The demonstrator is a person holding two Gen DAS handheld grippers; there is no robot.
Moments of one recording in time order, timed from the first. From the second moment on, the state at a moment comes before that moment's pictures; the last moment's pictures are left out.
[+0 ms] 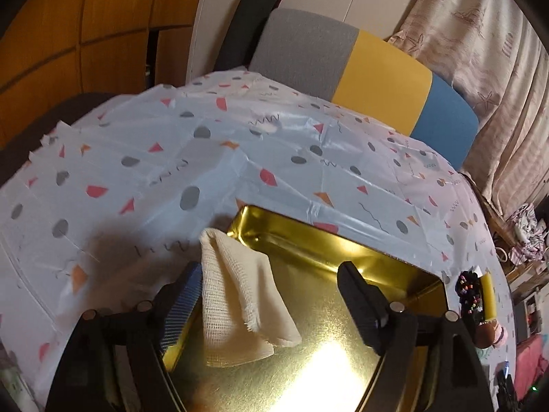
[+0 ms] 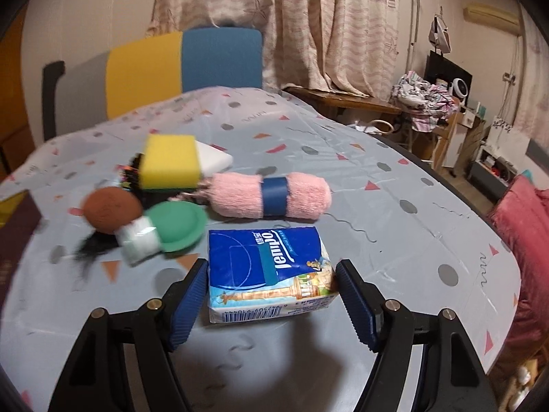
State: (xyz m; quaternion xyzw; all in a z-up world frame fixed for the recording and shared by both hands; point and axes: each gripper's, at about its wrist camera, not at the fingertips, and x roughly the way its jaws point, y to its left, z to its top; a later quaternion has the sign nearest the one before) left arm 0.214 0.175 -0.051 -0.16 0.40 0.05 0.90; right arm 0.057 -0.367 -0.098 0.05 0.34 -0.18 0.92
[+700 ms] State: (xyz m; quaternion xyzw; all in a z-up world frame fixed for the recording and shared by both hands) left arm 0.148 0.183 -0.014 -0.15 0.34 0.03 0.93; right arm 0.122 -0.086 0.001 -0.09 0.33 0.20 0.92
